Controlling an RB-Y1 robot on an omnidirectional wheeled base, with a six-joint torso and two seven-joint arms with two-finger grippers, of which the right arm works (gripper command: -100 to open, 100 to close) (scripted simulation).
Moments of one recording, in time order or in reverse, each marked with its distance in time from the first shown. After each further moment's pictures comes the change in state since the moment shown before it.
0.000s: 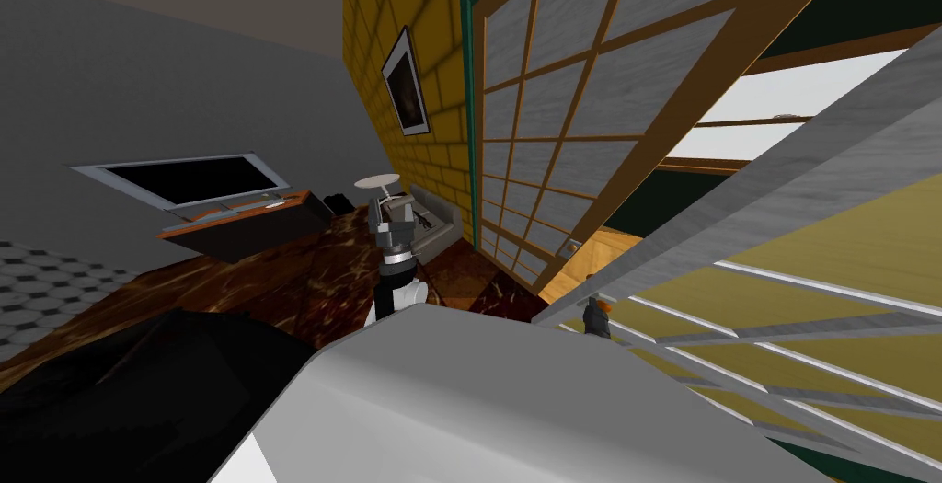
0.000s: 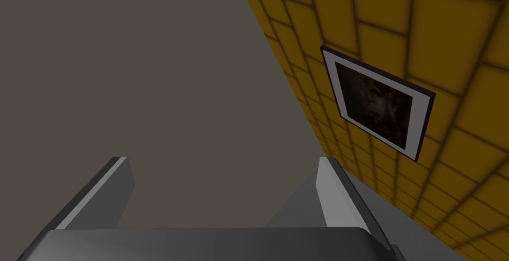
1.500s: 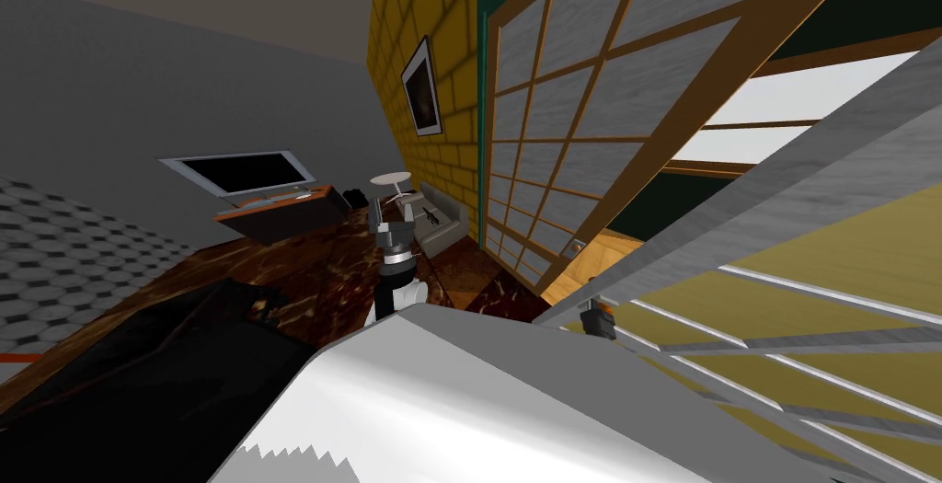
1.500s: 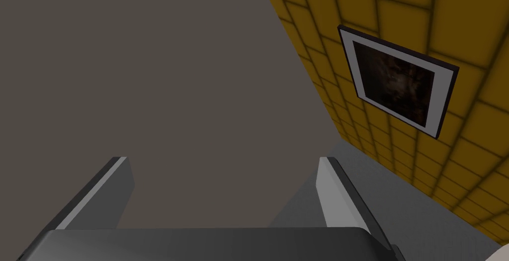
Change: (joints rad) arm 0.042 -0.008 0.058 -0.053 -0.065 -0.012 -0.310
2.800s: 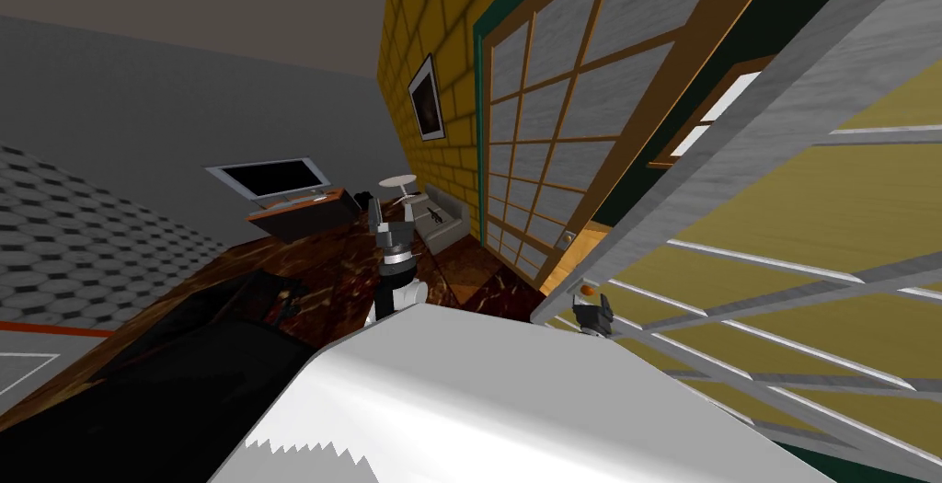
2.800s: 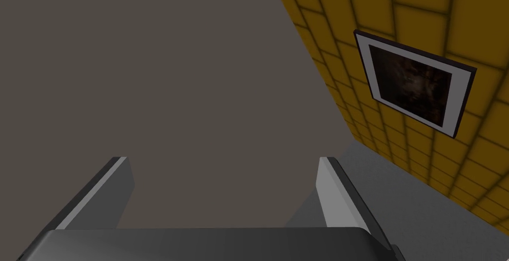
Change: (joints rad) arm -0.018 -0.005 0.073 -0.013 -0.117 0.004 -0.302
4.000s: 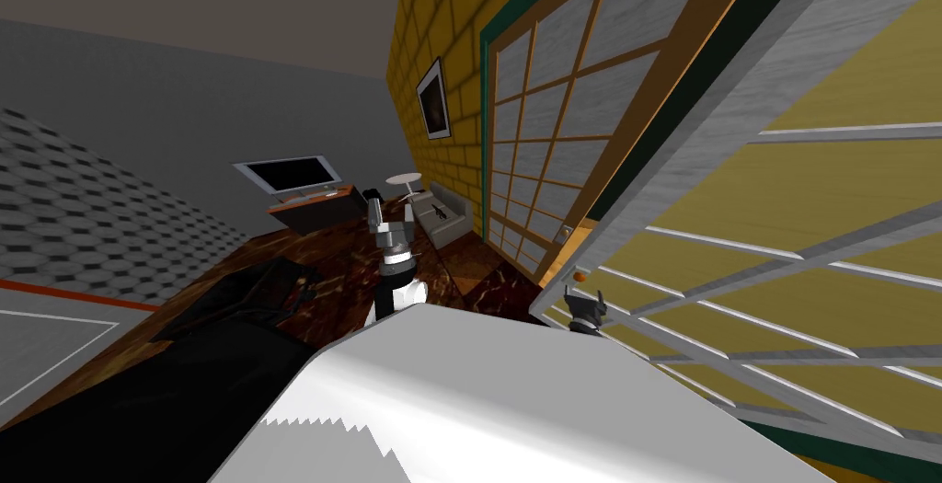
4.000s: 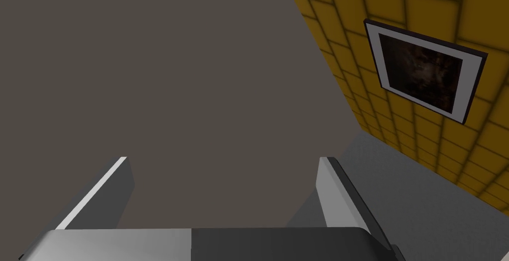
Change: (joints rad) arm -0.048 -0.008 0.082 0.012 -0.139 0.011 -0.299
